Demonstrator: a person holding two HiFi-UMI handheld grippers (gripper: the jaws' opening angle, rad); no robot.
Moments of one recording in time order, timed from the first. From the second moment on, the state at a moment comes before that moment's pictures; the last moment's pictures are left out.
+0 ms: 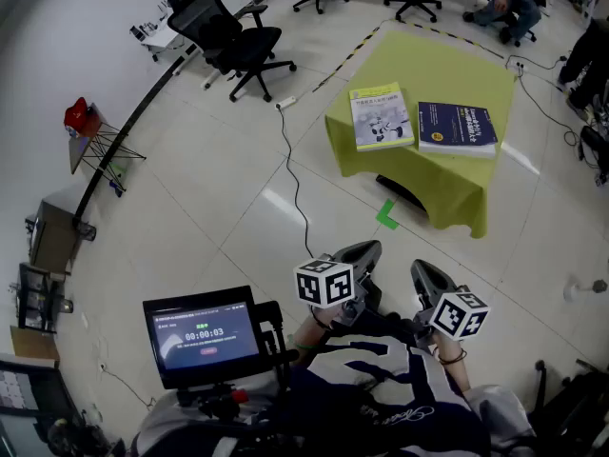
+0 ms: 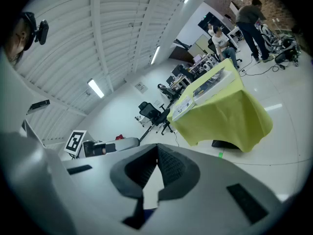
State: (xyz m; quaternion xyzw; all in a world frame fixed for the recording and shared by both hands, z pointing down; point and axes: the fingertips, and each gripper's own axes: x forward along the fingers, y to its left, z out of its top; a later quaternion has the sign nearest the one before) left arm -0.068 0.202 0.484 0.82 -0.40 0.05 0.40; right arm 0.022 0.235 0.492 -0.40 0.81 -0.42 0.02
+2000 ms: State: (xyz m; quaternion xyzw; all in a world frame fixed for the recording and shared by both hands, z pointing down) left arm -0.154 -0.179 0.649 0.72 -0.33 0.03 0.61; right arm -0.040 -0.050 0.566 -0.49 0.71 -0.50 -0.05
